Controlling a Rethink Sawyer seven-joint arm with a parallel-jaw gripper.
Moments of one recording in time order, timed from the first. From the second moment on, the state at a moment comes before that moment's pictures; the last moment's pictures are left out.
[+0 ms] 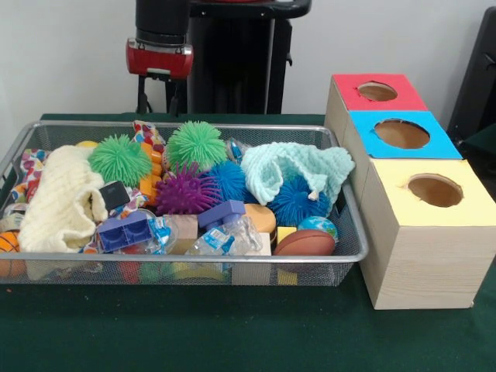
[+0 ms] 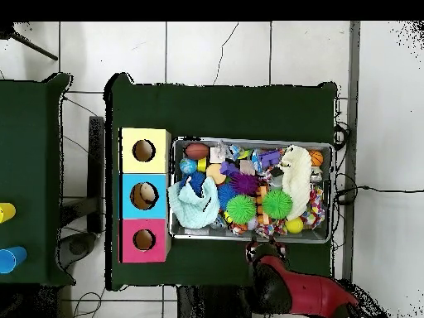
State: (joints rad) arm -0.63 -0.69 -0.03 2.11 -0.57 -0.09 1.57
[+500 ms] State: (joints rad) arm -0.64 -0.69 -0.01 2.06 -0.59 -0.09 1.57
